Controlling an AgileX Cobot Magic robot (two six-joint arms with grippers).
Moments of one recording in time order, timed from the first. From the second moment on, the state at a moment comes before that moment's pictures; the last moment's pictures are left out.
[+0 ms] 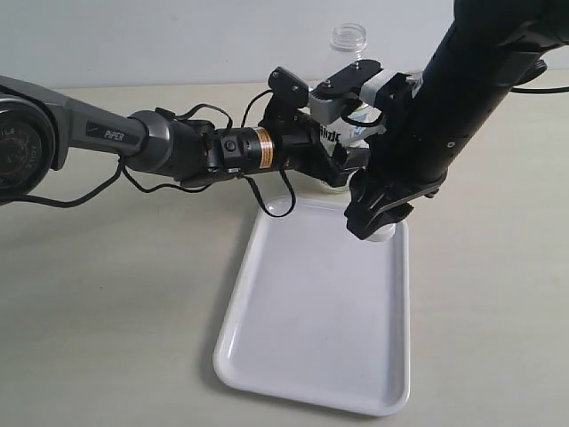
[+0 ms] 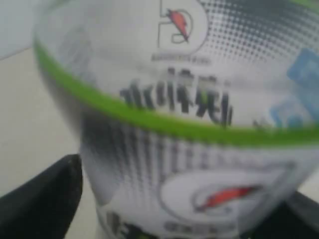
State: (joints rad) left arm -0.56 2.50 -1.61 0.92 -0.68 -0.71; right arm 0.34 1.70 -1.15 0.27 0.94 -0.55
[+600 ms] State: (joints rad) left arm -0.43 2.43 -1.61 1.33 -0.82 -1.06; right arm 0.34 1.70 -1.15 0.27 0.94 -0.55
